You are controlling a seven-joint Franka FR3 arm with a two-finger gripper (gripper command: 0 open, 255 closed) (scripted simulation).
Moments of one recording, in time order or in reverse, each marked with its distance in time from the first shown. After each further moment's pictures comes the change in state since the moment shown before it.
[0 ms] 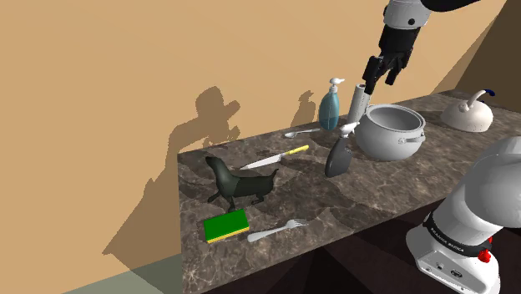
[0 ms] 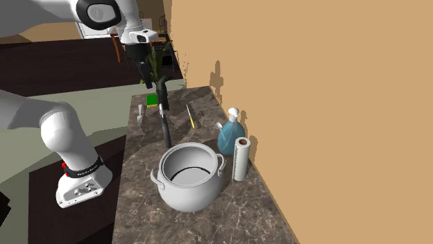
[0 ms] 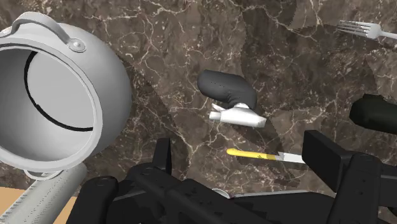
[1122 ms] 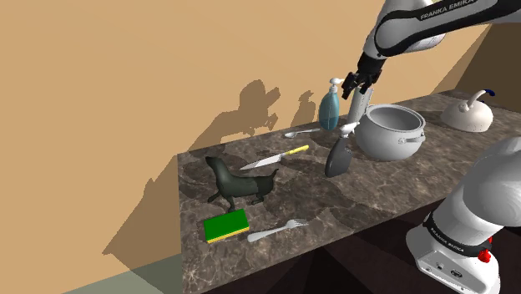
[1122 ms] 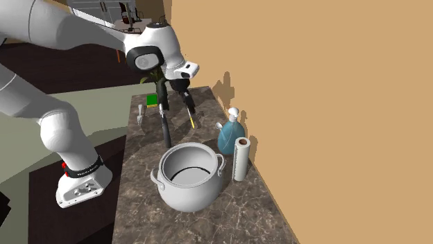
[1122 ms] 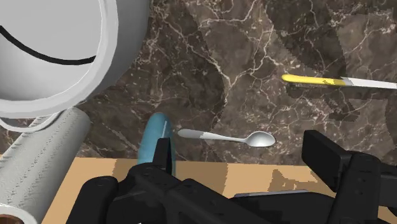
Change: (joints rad) arm -0.030 0.347 -0.245 -0.052 0.006 0.585 -0.177
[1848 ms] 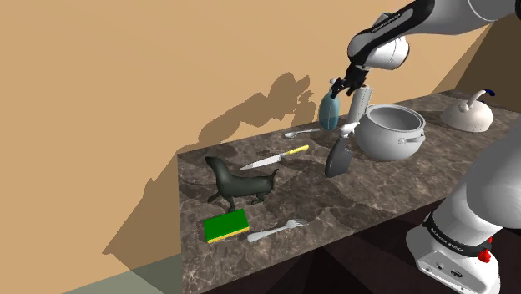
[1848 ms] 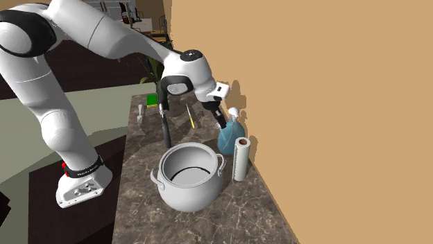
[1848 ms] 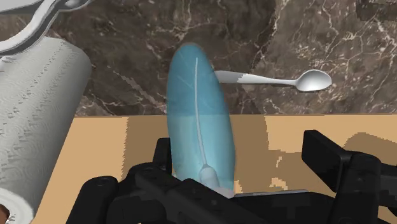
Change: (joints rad) arm 0.071 0.420 -0.183 0.191 0.371 0.302 -0.343
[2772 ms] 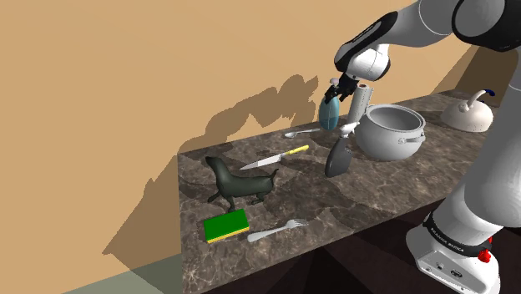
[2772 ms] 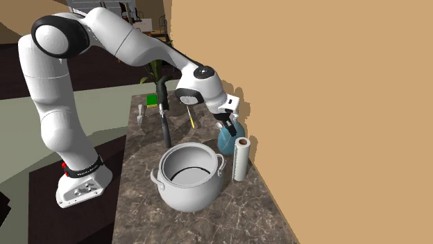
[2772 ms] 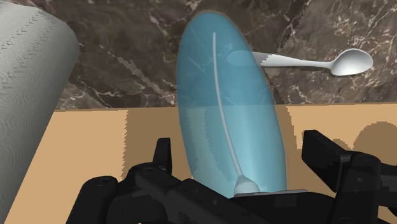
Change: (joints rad) arm -0.040 0.224 0.035 0.118 0.282 0.075 -0.211
